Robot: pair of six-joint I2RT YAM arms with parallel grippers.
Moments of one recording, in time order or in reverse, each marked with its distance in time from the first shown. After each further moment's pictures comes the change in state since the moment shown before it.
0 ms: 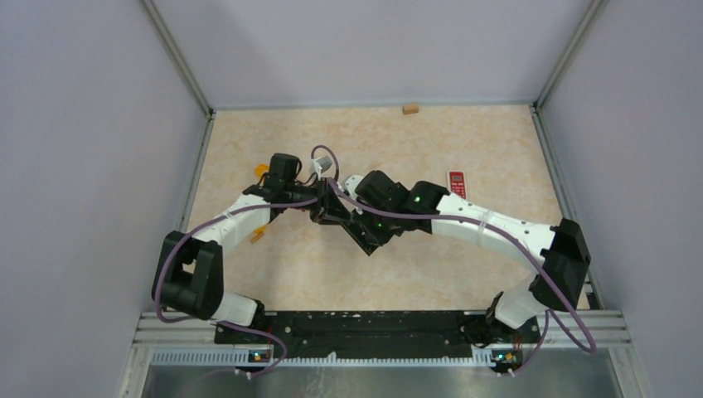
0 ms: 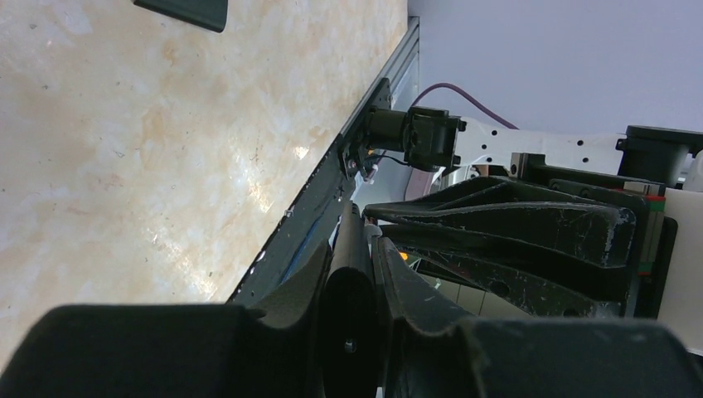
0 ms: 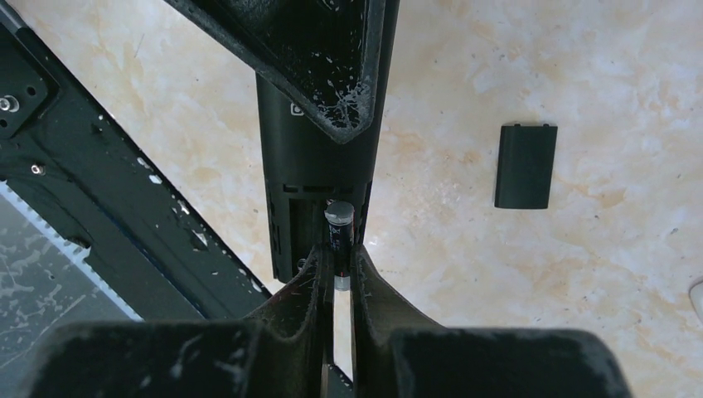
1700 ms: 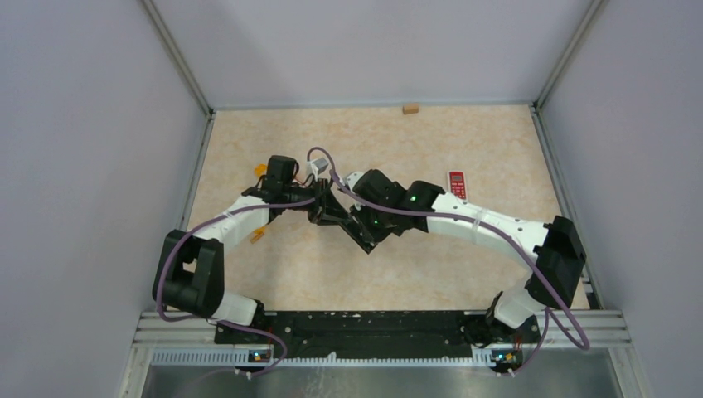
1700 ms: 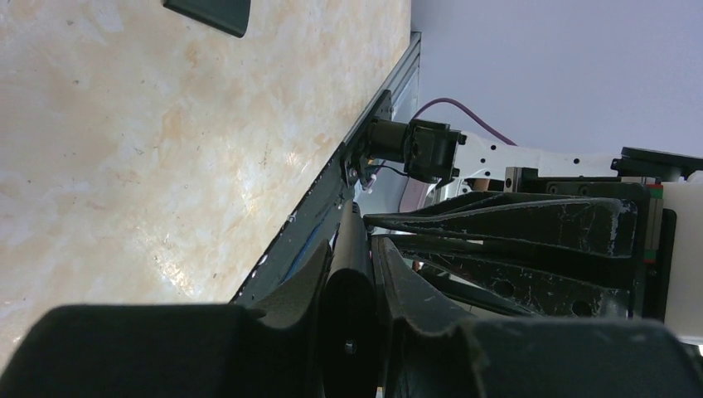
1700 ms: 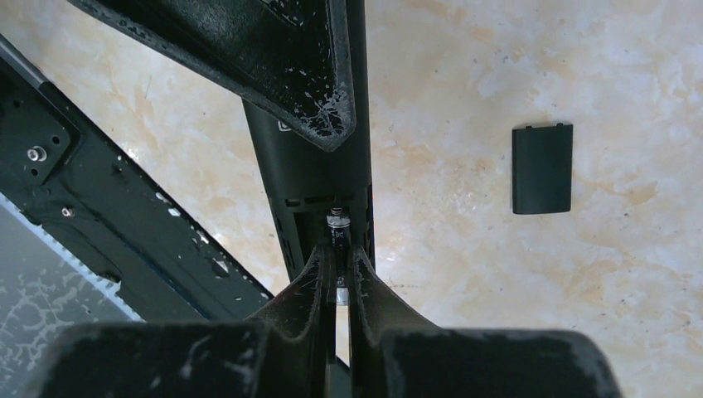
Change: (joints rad) left arm 0.023 0.008 -0.029 0.033 -0.006 -0.035; right arm -0.011 0.031 -0.002 0.047 0.006 0.105
